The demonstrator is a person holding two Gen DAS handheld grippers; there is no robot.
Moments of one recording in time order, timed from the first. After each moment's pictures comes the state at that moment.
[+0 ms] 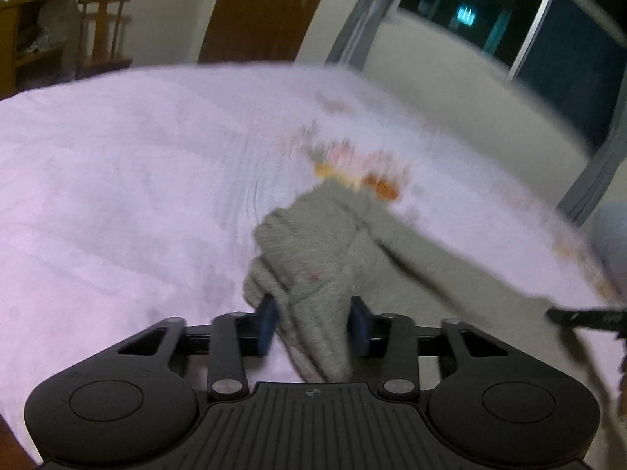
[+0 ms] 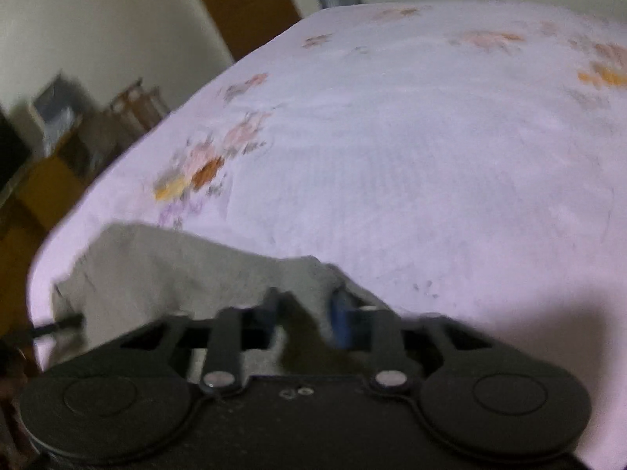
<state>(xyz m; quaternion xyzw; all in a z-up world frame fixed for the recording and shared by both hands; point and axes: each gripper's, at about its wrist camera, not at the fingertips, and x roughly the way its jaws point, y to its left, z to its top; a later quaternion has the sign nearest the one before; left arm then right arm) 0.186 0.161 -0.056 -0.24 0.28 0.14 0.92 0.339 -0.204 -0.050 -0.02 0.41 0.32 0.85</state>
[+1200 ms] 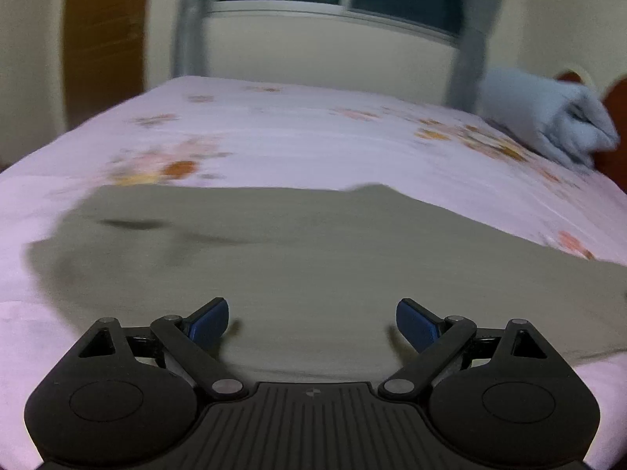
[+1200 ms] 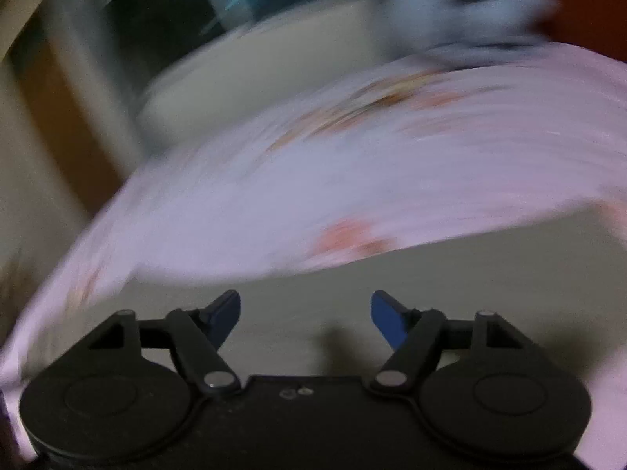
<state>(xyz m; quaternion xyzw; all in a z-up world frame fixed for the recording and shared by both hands) 0.192 -0.032 -0.035 -0.04 0.32 -0.03 0.95 0.048 -0.552 -0.015 0.26 0.24 -0.02 0.94</state>
